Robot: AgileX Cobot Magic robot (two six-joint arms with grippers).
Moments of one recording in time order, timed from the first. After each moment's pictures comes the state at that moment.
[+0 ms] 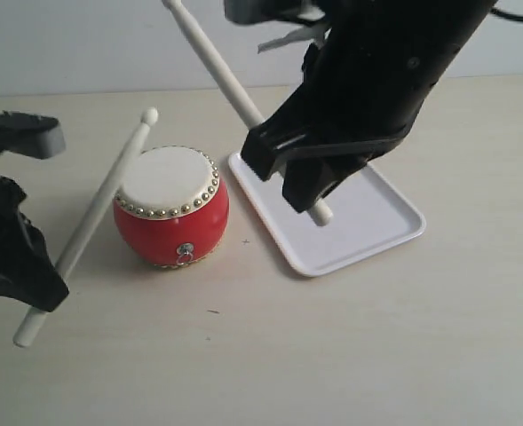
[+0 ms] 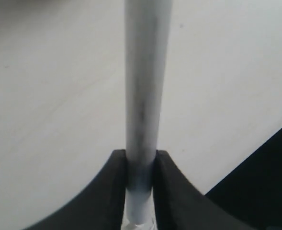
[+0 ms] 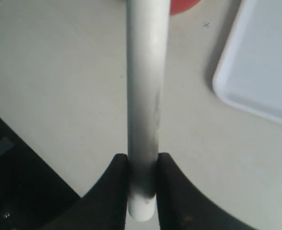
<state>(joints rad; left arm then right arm) -0.36 1.35 -0.87 -0.36 1.08 0.44 0.72 1.55 -1.36 0.22 1.22 -0.07</state>
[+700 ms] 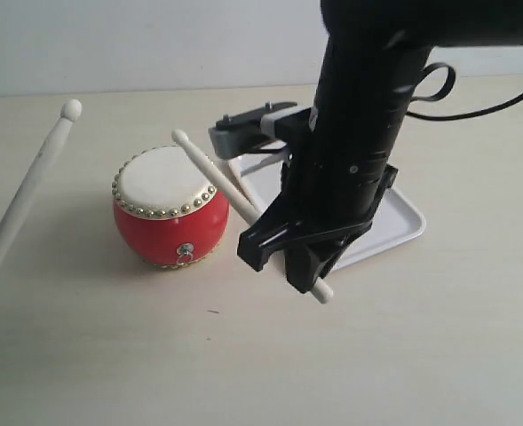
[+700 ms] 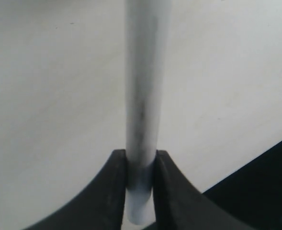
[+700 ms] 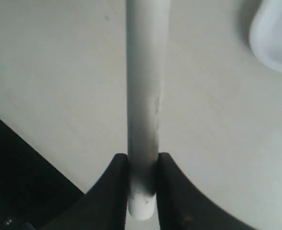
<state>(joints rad) -0.36 1.07 -0.75 -0.17 1.12 0.29 0.72 1.73 -1.28 0.25 1.22 -0.13</state>
